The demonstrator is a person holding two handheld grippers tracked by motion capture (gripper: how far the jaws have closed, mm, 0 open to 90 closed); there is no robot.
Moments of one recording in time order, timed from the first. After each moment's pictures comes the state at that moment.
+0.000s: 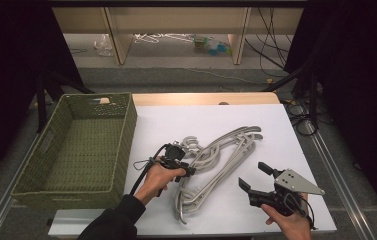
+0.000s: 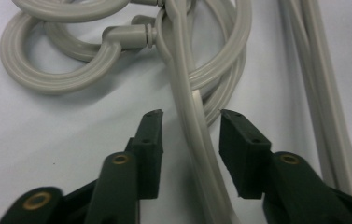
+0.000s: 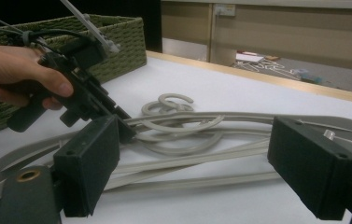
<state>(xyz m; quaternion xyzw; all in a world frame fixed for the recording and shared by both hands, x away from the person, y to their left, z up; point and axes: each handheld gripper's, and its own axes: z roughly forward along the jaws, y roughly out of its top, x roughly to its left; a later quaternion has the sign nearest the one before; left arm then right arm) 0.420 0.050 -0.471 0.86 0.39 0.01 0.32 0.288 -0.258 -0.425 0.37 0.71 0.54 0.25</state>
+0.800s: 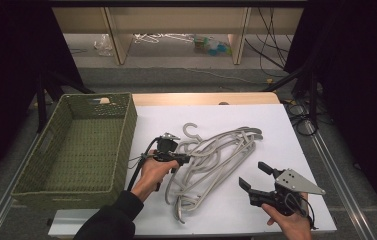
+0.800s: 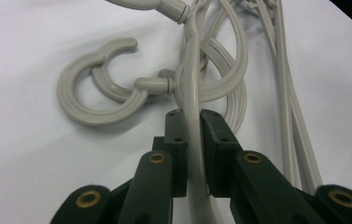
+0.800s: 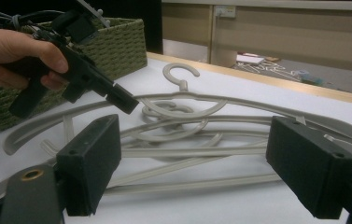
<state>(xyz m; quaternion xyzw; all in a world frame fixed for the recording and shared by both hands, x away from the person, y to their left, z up) 0.422 0.065 -0.449 0.80 0.44 0.04 0.41 0.288 -0.259 -0.424 0.37 0.71 0.54 0.25</state>
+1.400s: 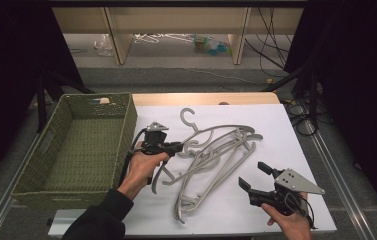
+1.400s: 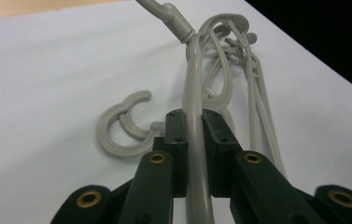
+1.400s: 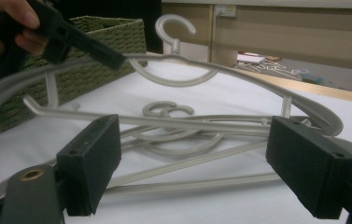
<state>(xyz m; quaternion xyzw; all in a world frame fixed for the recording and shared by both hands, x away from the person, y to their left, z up) 0.413 0.090 -0.401 0.77 0.43 0.08 0.46 0.289 -0.258 -0.425 0.37 0.71 0.55 0.25</state>
